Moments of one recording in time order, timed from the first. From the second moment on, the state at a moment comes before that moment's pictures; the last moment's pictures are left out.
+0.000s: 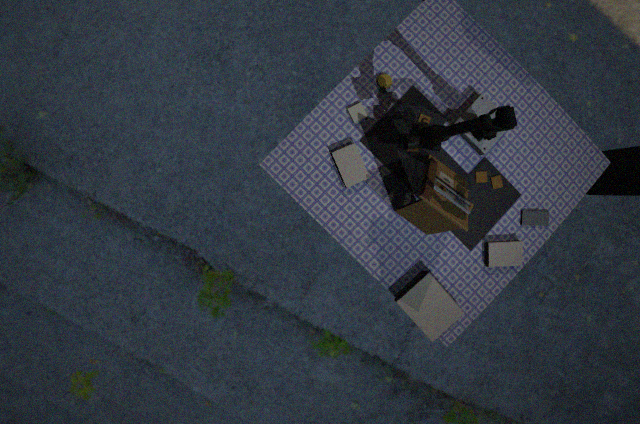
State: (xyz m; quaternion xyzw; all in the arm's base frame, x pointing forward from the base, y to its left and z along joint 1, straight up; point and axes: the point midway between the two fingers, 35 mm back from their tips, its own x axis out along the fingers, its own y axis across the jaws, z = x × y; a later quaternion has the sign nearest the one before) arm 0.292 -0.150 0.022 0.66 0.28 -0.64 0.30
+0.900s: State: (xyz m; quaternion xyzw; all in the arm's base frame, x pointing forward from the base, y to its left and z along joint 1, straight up) arm 0.294 -0.151 0.019 0.66 0.28 -0.63 0.30
